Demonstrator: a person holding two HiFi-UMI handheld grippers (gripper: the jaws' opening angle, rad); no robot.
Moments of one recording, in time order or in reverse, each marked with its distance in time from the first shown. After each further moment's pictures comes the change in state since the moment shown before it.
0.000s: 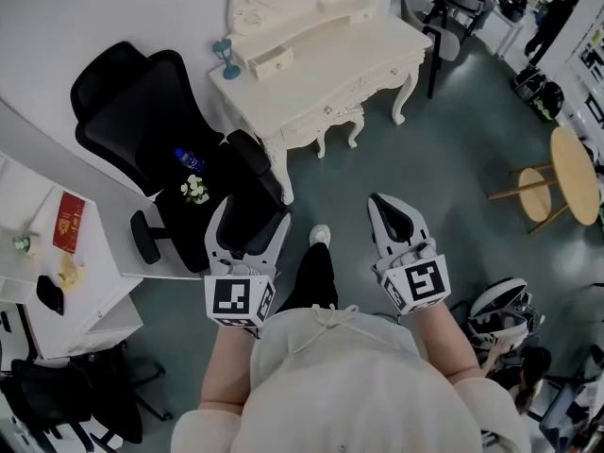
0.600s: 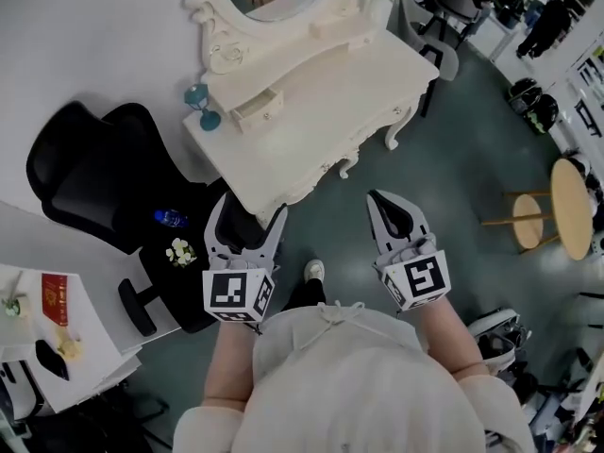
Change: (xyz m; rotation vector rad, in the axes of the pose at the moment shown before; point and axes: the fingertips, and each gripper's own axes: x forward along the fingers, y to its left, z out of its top) left arm 0.264 0.122 -0.010 -0.118 0.008 -0.029; right arm 0.243 -0.134 -0.011 -0.069 0.081 -0.024
